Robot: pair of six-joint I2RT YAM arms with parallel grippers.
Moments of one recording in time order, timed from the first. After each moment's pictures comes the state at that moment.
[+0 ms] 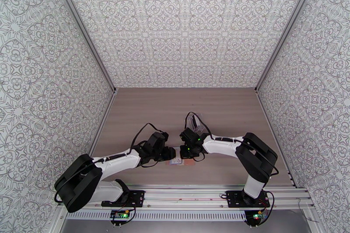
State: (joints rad) left arm -0.70 1.35 0.52 -0.10 0.29 -0.81; right arm 0.88 1.78 0.99 -0.39 -0.22 0.73
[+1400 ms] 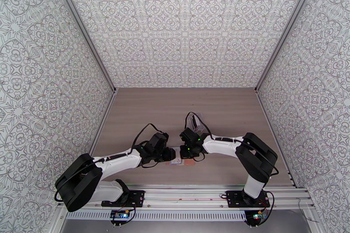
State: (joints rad) left arm -0.73 1.35 0.54 -0.15 0.24 -0.81; right arm 0.88 1.78 0.98 -0.39 -0.22 0.73
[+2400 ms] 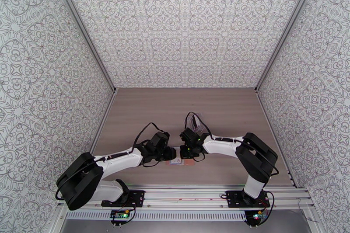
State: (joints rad) left arm -0.73 1.37 0.56 -0.17 0.22 -0.81; right arm 0.88 1.77 0.98 -0.38 -0.22 0.73
